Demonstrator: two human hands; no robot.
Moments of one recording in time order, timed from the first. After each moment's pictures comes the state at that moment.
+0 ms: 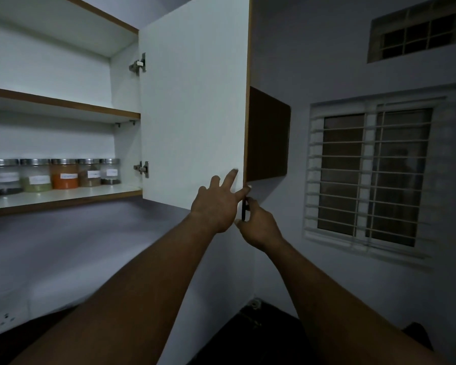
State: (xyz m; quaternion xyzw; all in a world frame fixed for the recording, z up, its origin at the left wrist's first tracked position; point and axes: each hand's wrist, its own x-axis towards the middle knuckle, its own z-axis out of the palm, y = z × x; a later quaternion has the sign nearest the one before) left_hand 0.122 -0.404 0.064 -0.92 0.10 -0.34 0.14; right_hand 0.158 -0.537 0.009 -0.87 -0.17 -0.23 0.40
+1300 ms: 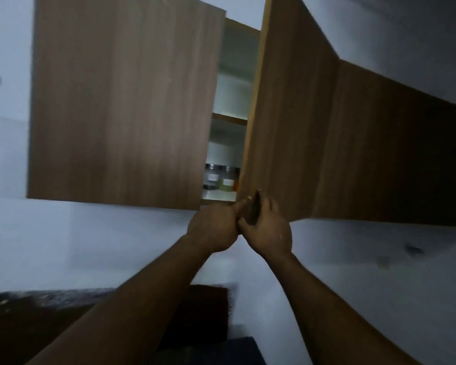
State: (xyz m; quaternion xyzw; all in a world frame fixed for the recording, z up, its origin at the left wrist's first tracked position) left_hand -0.086 -0.084 0.040 -0.93 -0.10 -0.36 0.01; right_hand 0.033 -0.188 0.026 -0.80 -0.40 -0.28 0.36
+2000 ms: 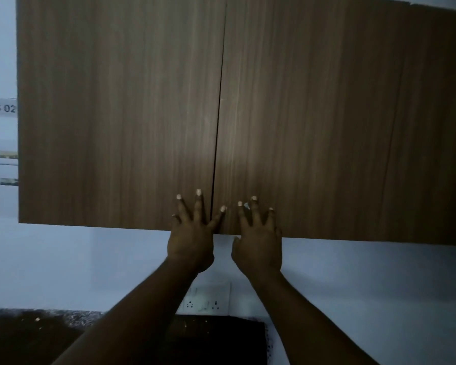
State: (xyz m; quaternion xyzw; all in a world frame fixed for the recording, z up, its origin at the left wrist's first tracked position) left_hand -0.001 0.051 0.010 -0.86 -0.38 -0.26 0.20; right_hand 0.130 -0.043 0.000 -0.79 -0.47 -0.33 0.22
